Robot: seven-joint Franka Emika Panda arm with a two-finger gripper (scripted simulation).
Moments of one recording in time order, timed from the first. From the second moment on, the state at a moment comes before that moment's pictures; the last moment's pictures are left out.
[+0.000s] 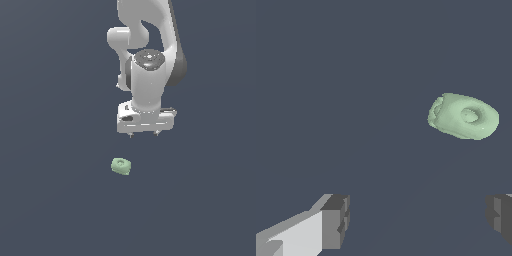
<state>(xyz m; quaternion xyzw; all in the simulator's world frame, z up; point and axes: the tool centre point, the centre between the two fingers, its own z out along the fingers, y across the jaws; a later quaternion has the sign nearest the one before) 0.004 0.062 0.191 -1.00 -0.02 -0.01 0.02</state>
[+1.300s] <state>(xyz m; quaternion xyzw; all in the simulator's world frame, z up) 0.034 0.032 0.163 -0.97 -0.25 -0.01 0.01</state>
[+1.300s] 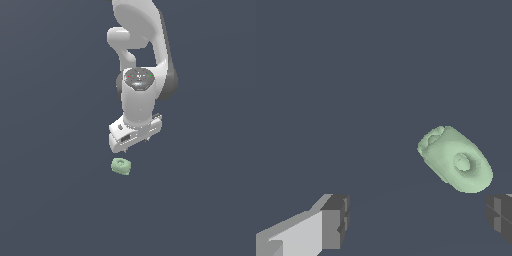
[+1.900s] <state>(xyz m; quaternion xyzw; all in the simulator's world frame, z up) 0.052 0.009 0.142 -0.92 -0.39 0.00 0.00</state>
